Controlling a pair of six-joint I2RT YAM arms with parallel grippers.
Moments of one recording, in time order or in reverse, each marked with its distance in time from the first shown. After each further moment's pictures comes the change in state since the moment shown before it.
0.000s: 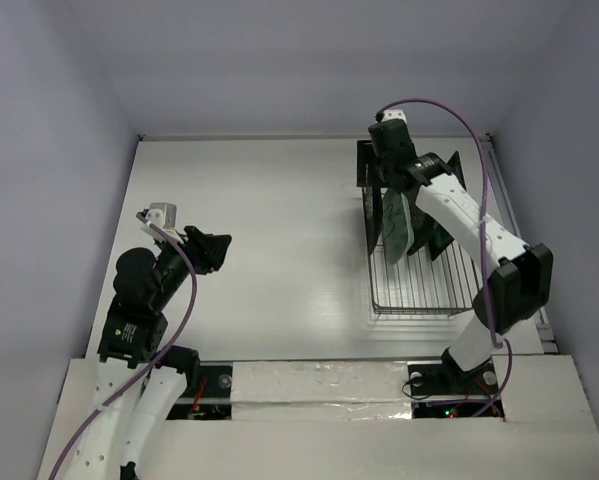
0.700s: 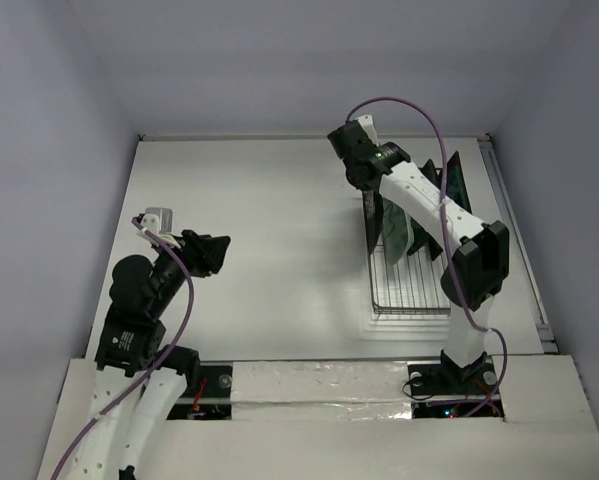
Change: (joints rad) left arm -0.015 -0.046 -0.005 0.000 -0.020 0.000; right arm 0.115 0.259 0.262 -0.265 0.338 -0.070
